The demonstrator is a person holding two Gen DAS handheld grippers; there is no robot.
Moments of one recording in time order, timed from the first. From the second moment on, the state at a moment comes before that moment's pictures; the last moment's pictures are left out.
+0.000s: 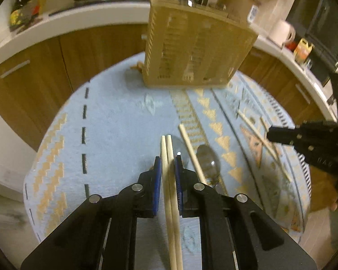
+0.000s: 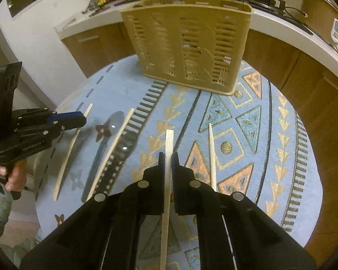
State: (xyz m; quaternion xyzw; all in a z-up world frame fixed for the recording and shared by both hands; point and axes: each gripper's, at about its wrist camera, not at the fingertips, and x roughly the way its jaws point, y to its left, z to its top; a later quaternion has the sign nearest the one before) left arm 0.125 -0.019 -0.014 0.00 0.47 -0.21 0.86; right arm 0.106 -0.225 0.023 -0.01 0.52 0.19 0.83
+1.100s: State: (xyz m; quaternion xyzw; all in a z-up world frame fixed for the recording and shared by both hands) left arm 0.110 -0.040 0.153 -0.05 0.18 -0.26 0.95; right arm 0.095 -0.286 0.150 0.13 0.22 0.23 0.94
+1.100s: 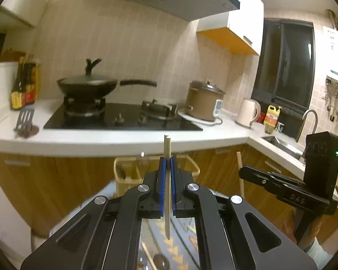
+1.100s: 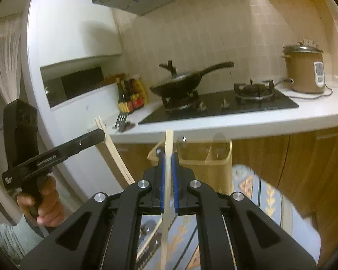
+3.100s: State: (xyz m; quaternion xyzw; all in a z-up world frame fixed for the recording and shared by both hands) left arm 0.227 -0.061 0.128 -0.09 0.22 -0.30 0.92; right arm 0.211 -0.269 0.137 0.05 0.15 0.12 0.98
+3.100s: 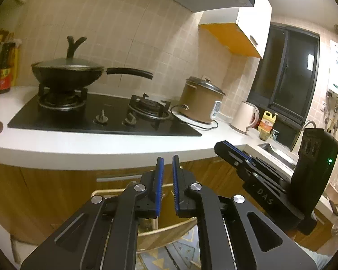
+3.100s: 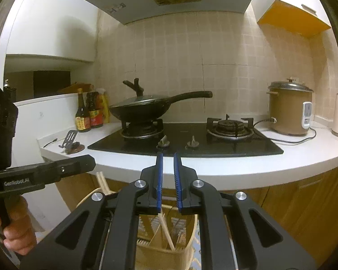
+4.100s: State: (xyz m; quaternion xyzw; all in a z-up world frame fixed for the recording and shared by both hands) left arm 0.129 -0.011 0.049 0.00 0.43 -0.24 0.87; right arm 0.114 -0.245 0.068 0.01 0.49 0.14 0.86
